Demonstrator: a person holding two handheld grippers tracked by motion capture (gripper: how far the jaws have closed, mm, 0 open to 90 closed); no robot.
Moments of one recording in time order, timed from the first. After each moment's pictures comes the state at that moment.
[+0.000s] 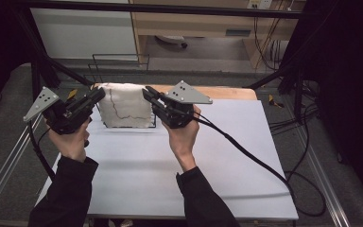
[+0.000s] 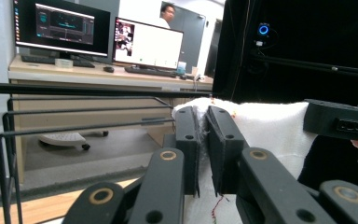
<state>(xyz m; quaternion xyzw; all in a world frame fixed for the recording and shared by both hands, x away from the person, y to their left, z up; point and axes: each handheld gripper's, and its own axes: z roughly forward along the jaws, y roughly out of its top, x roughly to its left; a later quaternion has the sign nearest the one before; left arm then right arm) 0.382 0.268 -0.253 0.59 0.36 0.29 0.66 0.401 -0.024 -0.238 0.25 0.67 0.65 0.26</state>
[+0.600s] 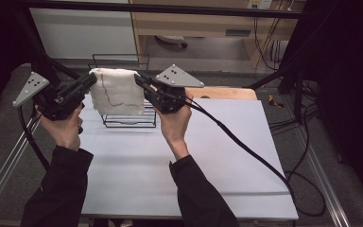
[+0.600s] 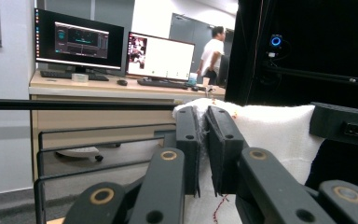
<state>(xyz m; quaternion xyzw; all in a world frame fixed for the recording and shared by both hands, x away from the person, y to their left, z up) 0.400 0.281 -0.227 0.57 0.37 0.31 0.66 0.422 -0.005 -0.214 0.24 0.66 0.66 0.26</state>
